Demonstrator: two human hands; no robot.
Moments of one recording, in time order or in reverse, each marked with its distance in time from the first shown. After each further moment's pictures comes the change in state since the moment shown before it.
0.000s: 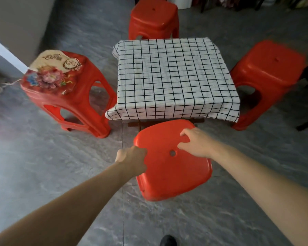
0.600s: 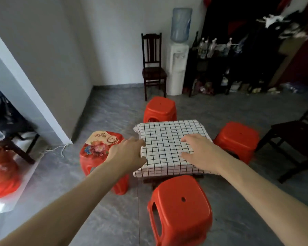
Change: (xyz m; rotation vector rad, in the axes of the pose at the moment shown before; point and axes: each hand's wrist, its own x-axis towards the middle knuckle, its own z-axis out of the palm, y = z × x) left_hand -0.290 -0.106 -0.279 -0.092 0.596 0.045; right_hand -0.279 -0.217 -0.209 -0.119 0.418 -0.224
